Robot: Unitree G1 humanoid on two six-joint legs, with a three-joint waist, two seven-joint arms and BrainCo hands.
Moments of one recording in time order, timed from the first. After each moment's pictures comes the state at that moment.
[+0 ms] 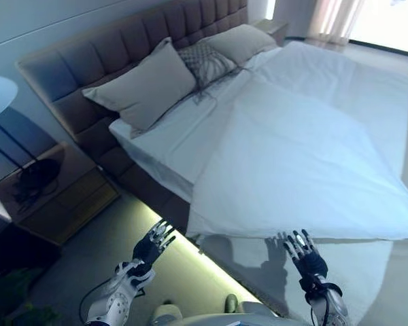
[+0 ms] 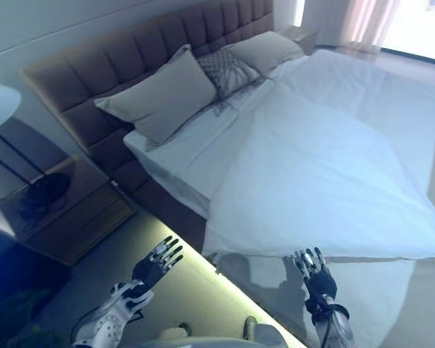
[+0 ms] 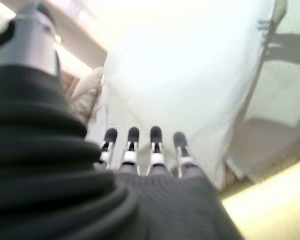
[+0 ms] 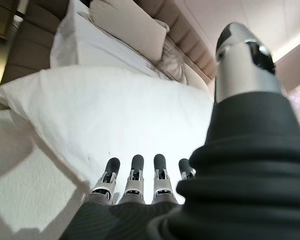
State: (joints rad) left arm 0.17 0.32 -0.20 0.40 -0.83 0.02 -0.30; right arm 0.28 -0.34 0.13 0.37 1.05 -0.21 0.10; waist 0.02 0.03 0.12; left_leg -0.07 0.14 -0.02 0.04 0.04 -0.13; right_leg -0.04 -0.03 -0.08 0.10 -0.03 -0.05
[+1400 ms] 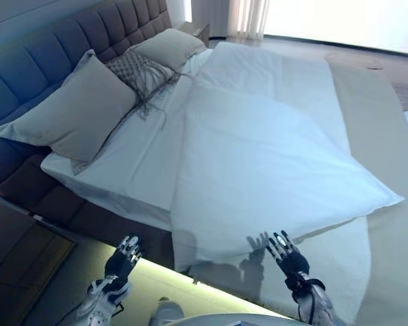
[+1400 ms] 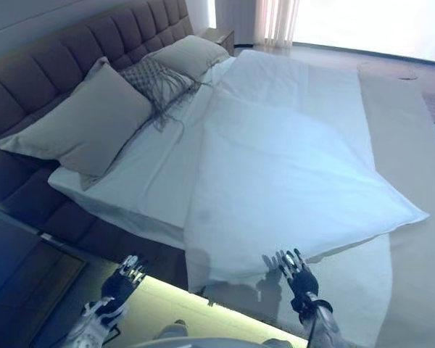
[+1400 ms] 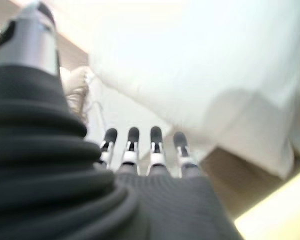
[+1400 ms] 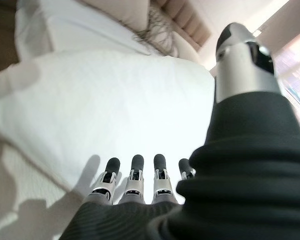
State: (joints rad) left arm 0.30 0.31 0.01 0.39 -0.86 -0.03 -0.27; right arm 0.23 -0.34 0.17 0.45 0.95 -0.10 0.15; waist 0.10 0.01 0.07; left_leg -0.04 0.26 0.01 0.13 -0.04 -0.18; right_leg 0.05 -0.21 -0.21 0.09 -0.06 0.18
